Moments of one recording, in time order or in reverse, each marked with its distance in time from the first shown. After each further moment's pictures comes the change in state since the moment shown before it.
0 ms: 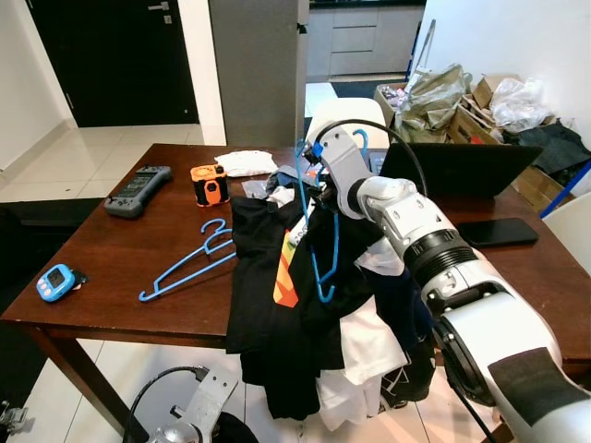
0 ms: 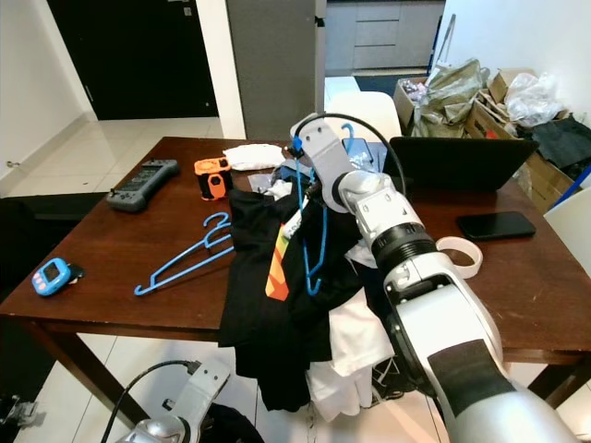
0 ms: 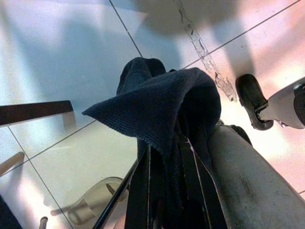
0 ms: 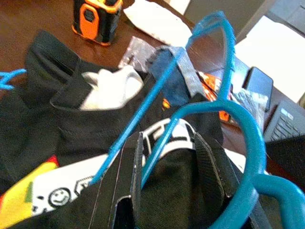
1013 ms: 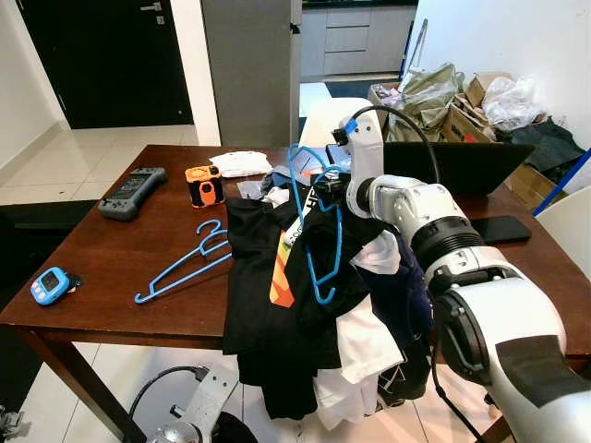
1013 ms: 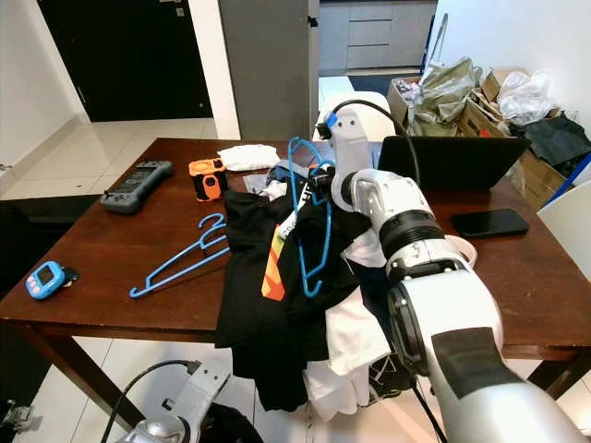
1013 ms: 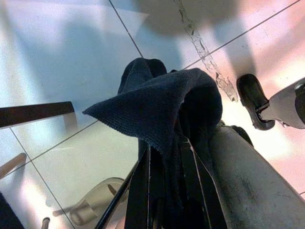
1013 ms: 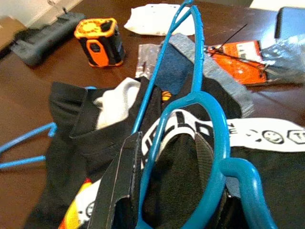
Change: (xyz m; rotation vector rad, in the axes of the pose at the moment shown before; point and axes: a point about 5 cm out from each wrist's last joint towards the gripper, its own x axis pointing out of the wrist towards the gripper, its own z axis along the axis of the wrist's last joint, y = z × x) left arm 0.000 0.000 0.000 0.004 0.000 0.005; right arm -0.003 -0.012 -0.004 0.515 0.003 0.057
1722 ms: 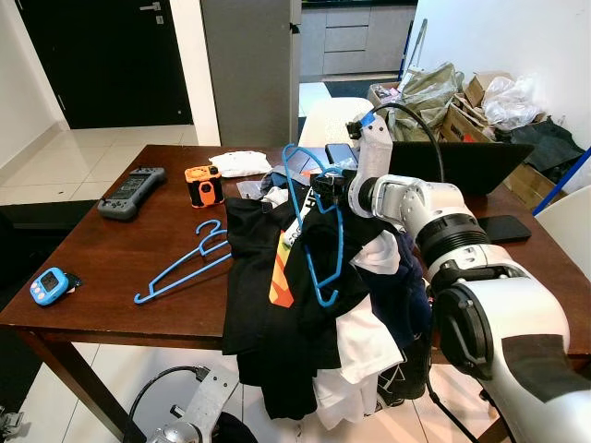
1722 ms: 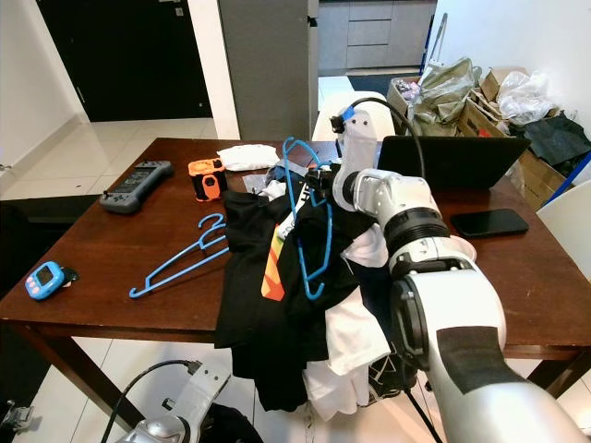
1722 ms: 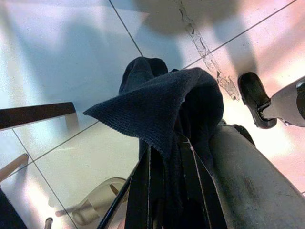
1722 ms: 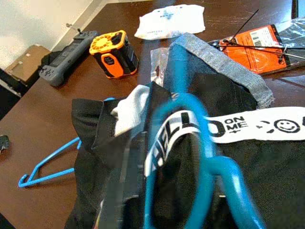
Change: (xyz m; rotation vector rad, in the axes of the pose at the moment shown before) left arm 0.000 0.000 0.000 0.012 0.002 0.000; right arm -0.002 -0.001 0.001 0.165 -0.014 0.033
